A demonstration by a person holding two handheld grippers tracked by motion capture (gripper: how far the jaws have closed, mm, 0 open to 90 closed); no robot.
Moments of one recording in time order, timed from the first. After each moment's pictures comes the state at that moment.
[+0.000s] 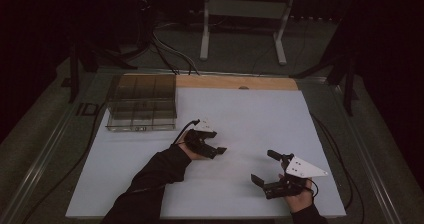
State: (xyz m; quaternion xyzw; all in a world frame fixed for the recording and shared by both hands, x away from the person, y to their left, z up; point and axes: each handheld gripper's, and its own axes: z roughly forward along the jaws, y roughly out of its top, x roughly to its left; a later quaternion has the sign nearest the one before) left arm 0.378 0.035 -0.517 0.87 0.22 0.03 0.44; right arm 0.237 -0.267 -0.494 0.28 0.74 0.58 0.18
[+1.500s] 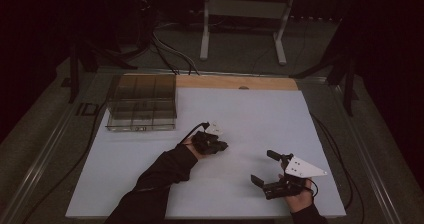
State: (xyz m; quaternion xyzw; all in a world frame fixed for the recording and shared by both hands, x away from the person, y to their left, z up) left arm 0.377 0.013 -0.520 0.89 0.20 0.04 0.40; right arm 0.237 -0.266 -0.495 0.27 0.75 0.58 0.18
